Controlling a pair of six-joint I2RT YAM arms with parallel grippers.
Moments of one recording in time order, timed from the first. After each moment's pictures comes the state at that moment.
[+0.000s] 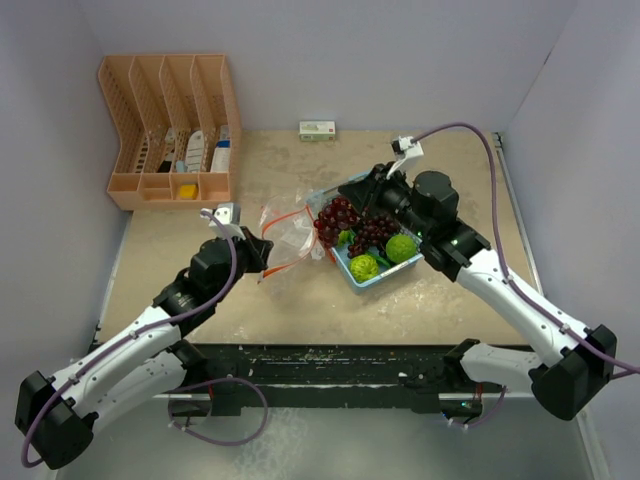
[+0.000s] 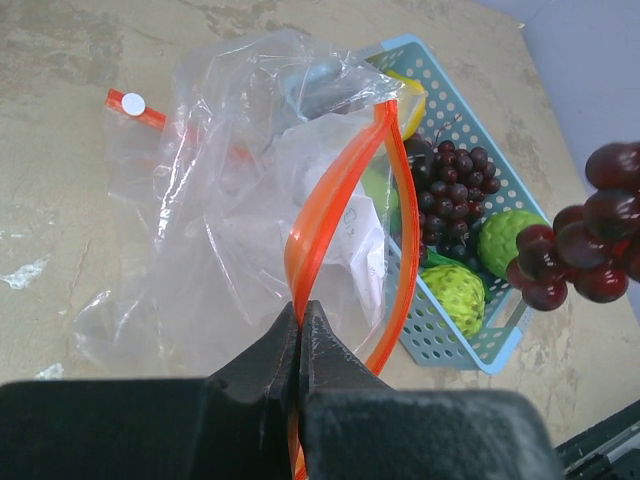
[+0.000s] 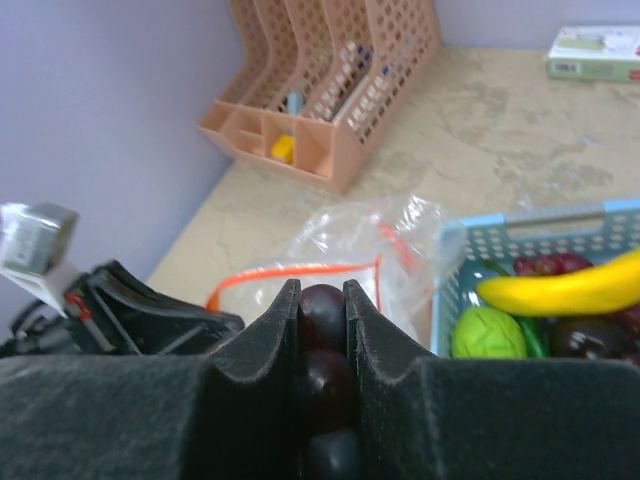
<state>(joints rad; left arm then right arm) -0.67 0.79 0.54 -0.04 -0.28 -0.60 0.61 1.14 1.05 -0.03 -0.09 0.45</state>
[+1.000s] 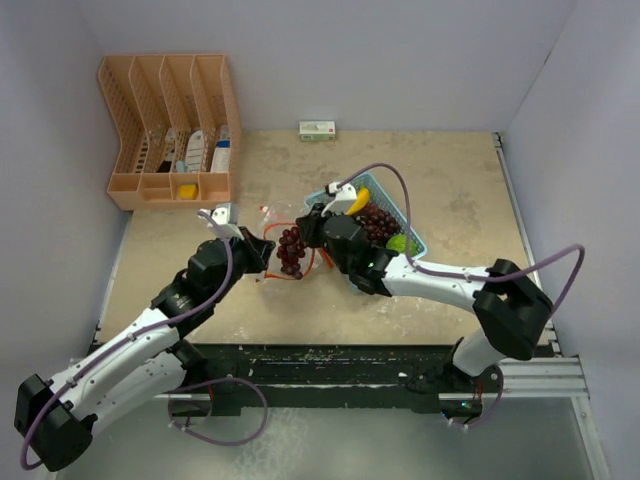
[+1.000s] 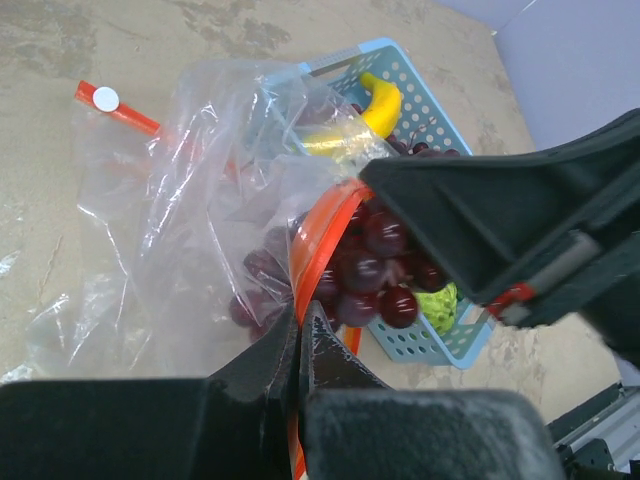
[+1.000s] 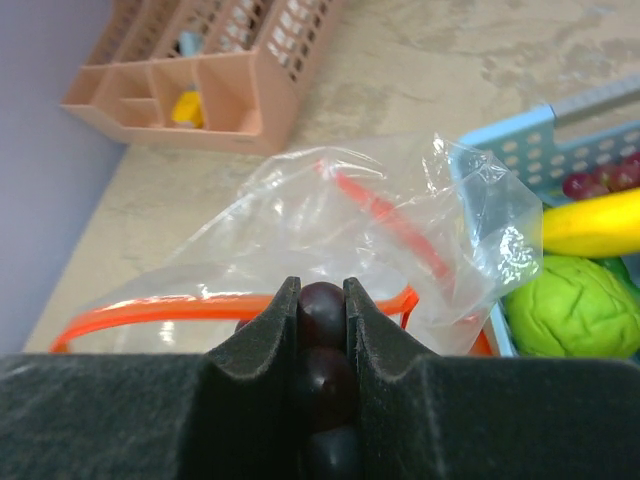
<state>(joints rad) -0.67 0.77 0.54 -0.04 -0.25 -0.65 0.94 1.52 0.94 0.38 0.42 0.56</state>
